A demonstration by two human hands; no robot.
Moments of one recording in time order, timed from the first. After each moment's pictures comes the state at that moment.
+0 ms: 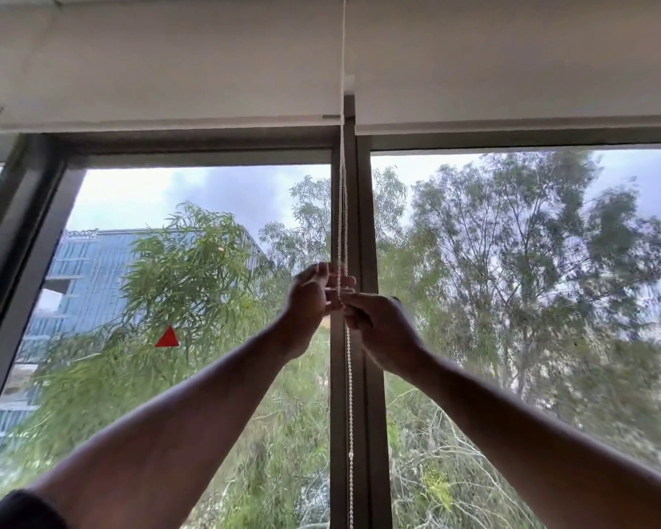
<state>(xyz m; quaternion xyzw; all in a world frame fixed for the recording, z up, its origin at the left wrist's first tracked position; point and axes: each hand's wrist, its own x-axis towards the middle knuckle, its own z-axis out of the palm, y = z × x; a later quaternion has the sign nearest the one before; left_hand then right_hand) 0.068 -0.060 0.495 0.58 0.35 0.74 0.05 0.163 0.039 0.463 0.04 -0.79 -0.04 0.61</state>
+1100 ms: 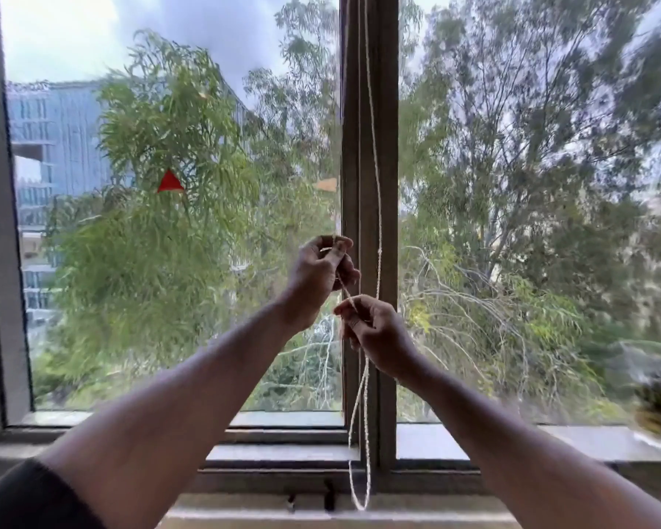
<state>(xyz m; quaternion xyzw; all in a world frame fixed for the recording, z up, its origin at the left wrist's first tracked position) 0.023 -0.053 0.292 0.51 0.42 0.73 0.17 0.106 0.045 0.201 -0.08 -0.78 0.37 0.49</state>
